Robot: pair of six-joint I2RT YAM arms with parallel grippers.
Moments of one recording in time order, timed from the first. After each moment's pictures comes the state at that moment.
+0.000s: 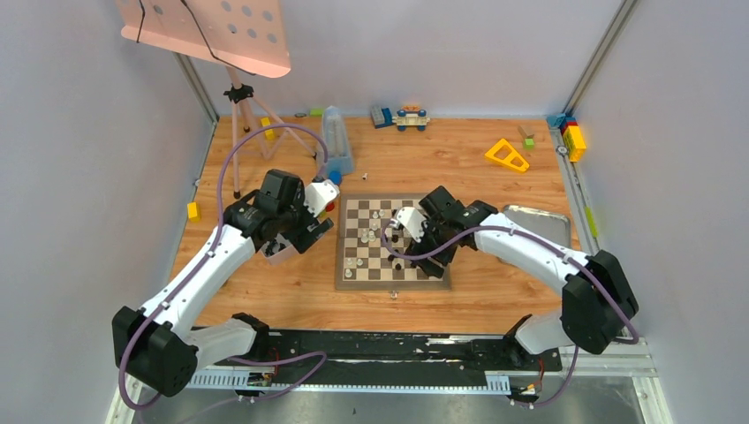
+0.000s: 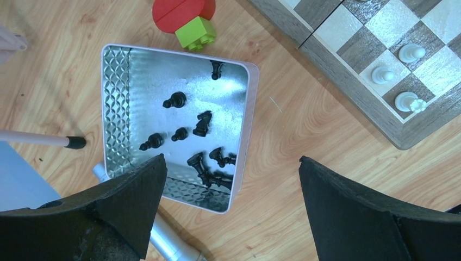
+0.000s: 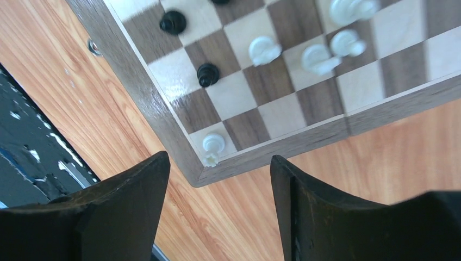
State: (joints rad) left arm -0.44 1.12 0.98 -0.76 0.02 0.47; right arm 0.70 1.43 0.98 -0.77 -0.17 -0.41
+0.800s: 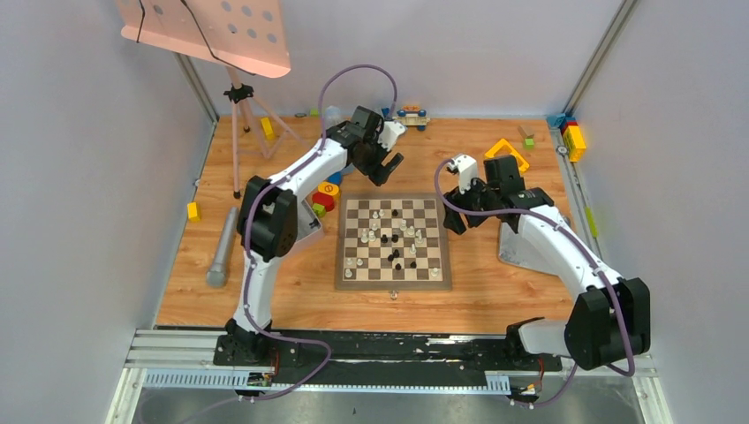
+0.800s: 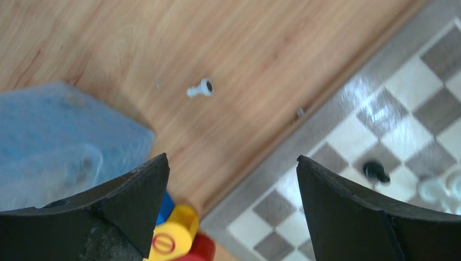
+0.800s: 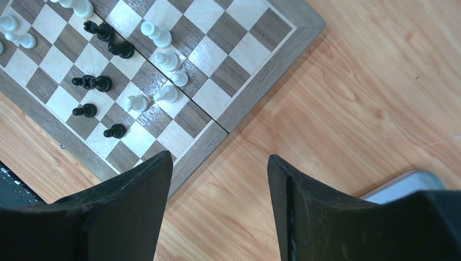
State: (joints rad) left arm -0.52 2.11 1.85 -0.65 0.12 0.31; right arm 0.29 1.31 1.02 -0.58 -0.37 -0.30
